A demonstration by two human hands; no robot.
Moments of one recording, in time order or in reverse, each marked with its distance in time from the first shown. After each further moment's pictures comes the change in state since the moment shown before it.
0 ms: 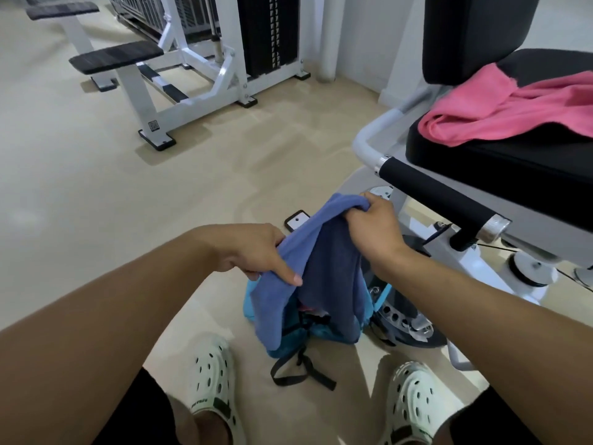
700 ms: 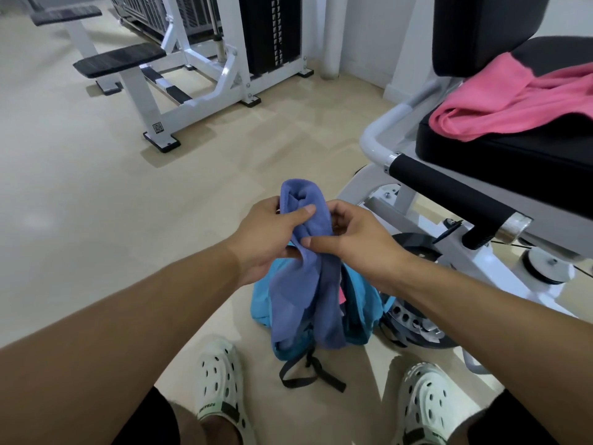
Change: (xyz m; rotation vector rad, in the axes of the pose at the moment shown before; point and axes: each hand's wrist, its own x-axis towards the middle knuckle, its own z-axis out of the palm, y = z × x) left_hand 0.005 0.017 0.018 -0.837 0.441 0.197; right_hand -0.019 0.000 0.011 0.169 -0.418 -0.089
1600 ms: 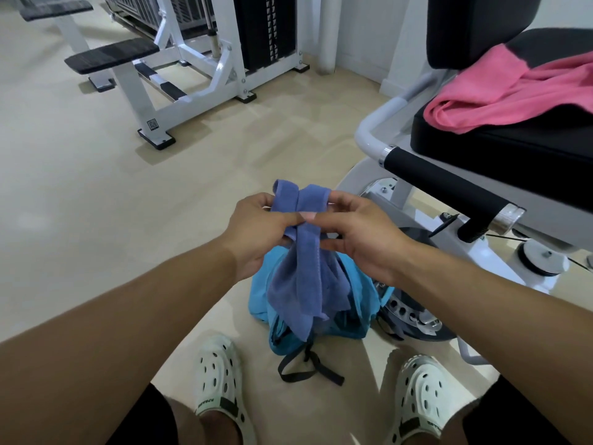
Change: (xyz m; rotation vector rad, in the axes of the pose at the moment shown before) left_hand -0.001 -0.001 -0.001 0.018 0.142 0.007; right_hand -0.003 -0.014 -0.002 0.402 -0.020 0.105
